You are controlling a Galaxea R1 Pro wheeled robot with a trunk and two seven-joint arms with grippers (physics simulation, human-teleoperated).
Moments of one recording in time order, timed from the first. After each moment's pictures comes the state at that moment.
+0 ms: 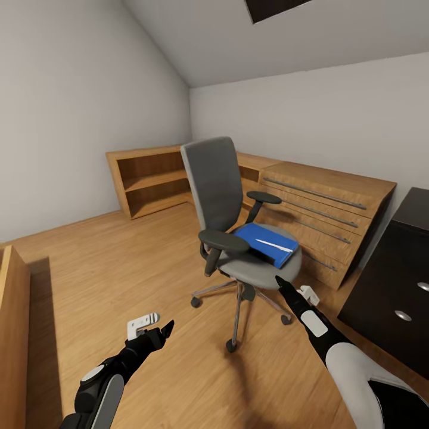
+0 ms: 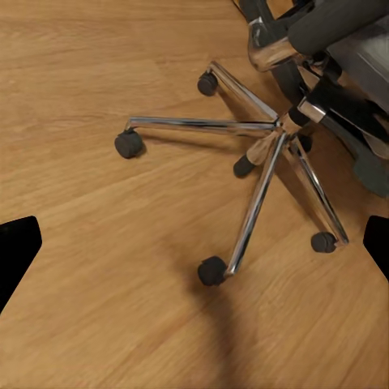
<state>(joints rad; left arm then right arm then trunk) -0.12 -0.09 0.02 -1.53 0.37 0.51 -0.01 -0.83 -0.05 -0.22 -0.31 -0.74 -0.02 0.27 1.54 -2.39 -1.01</state>
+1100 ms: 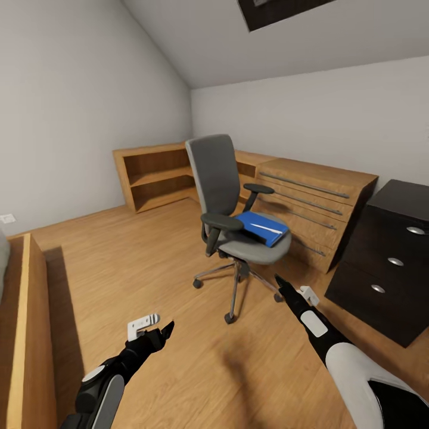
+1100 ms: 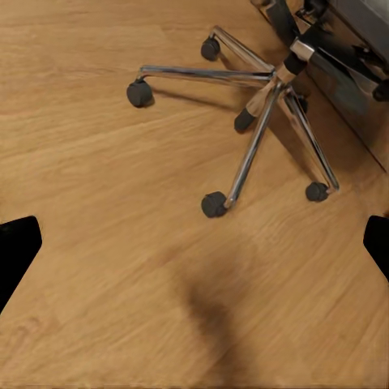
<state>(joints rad) -0.12 -0.09 0.02 -1.51 0.37 0.51 -0.01 -0.83 -0.05 -0.22 -0.30 -0.74 -0.02 0.27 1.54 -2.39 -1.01</state>
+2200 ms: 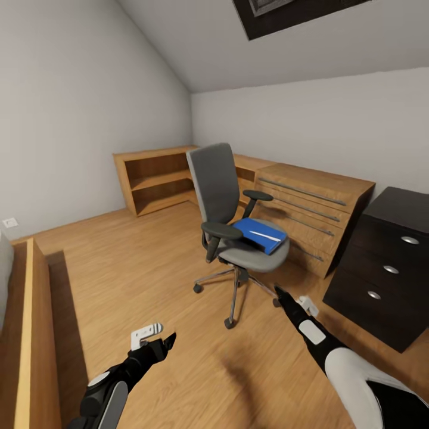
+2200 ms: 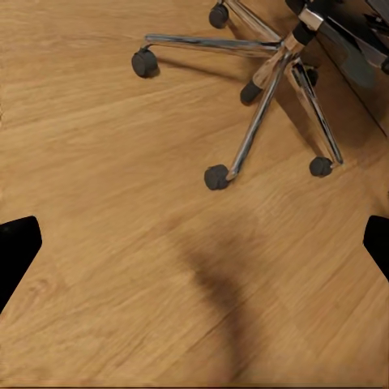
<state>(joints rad) -0.12 -0.08 0.01 -1.43 0.37 0.51 0.00 -0.83 -0.04 -0.23 -0.20 -0.73 -0.07 0.26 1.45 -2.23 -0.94</state>
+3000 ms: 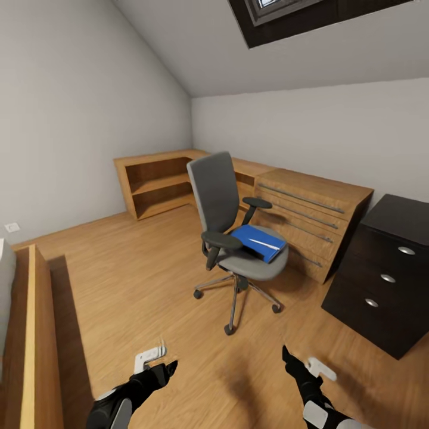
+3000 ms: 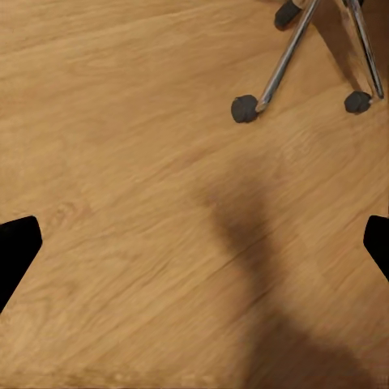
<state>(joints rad) -0.12 -0.08 0.01 -1.23 0.34 0.50 -0.01 -0.60 -0.03 -0.22 0.02 -0.50 -0.55 0.26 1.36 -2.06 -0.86</state>
